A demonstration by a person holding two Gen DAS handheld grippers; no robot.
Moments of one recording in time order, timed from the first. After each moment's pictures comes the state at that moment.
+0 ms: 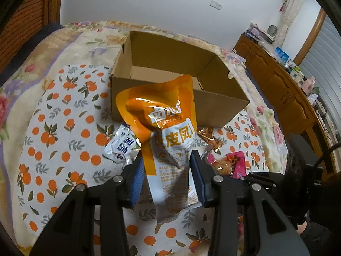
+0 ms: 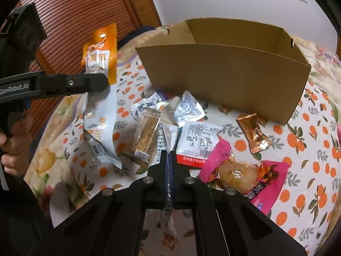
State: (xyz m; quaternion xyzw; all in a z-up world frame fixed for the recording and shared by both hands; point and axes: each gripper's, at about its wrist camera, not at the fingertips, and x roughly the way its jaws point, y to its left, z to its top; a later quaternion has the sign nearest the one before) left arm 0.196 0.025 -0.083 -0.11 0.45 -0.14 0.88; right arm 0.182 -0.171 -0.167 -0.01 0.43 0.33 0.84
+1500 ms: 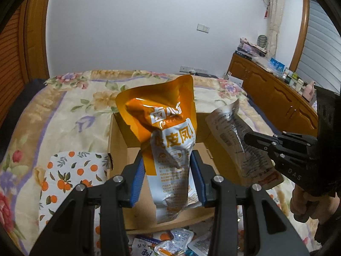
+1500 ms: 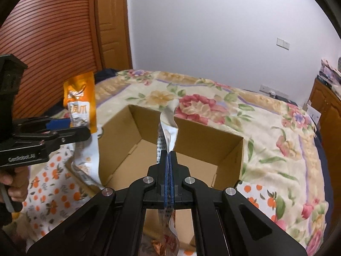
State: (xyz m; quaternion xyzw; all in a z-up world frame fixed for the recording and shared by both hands) left arm 0.358 0.020 -0.029 -0.05 0.35 -0.15 0.92; right arm 0.359 -0.177 -0.041 -0.08 0.32 0.22 0.92
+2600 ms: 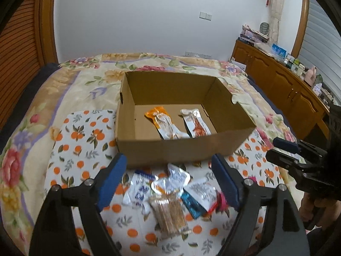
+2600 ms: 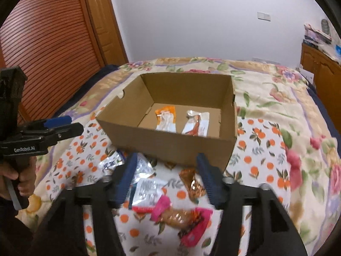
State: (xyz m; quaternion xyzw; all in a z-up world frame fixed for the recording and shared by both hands) left arm 0.227 0.021 -0.046 -0.03 0.39 -0.12 0.91; right arm 0.213 -0.219 -0.074 0.01 0.35 0.21 0.91
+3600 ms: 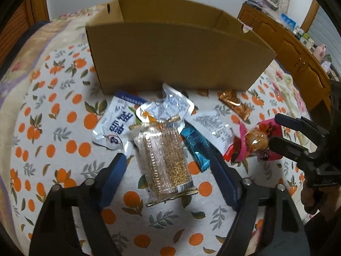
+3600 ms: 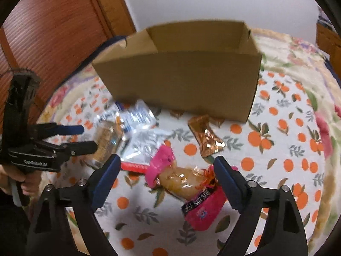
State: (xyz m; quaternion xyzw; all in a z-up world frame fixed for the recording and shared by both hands) left arm 0.214 -0.002 -0.167 -0.03 0.51 -0.12 0.85; right arm 0.210 -0.220 -0.178 0.01 0.43 0.26 0.87
